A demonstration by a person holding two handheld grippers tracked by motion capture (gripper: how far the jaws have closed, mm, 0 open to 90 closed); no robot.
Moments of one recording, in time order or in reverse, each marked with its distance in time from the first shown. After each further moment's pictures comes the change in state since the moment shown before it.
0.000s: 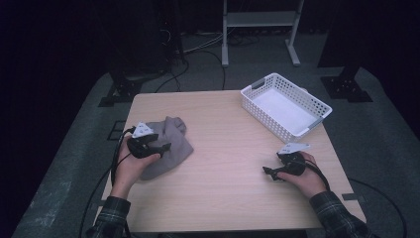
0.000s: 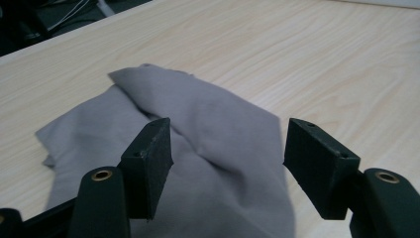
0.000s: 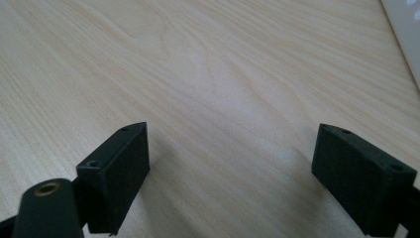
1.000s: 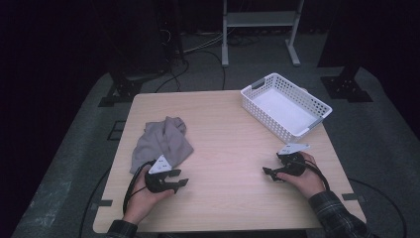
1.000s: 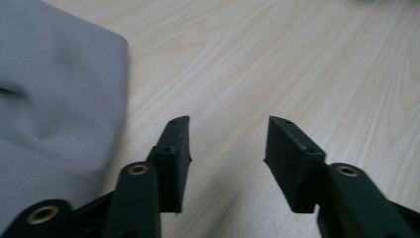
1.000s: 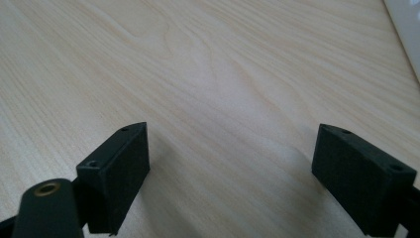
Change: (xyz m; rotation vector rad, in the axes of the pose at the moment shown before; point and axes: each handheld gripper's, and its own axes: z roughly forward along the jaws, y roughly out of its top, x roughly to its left) left arm -0.079 -0.060 0.006 0.053 -0.245 0.060; right arm 0.001 0.000 0.000 0.000 0.003 -0.003
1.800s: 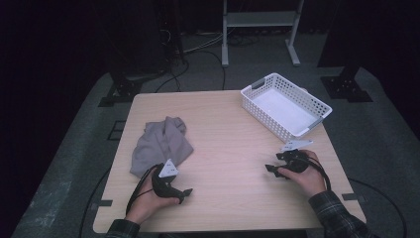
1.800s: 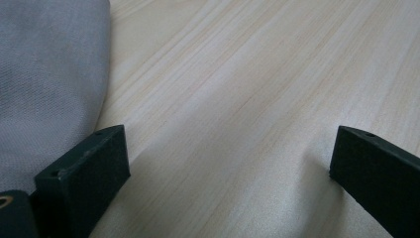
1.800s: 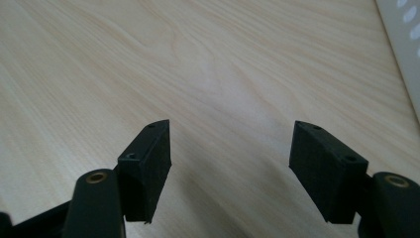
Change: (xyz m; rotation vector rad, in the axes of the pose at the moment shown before) left arm -0.001 -0.016 0.030 0.086 0.030 0.068; right arm 0.001 0.012 -0.016 0.041 0.015 0.043
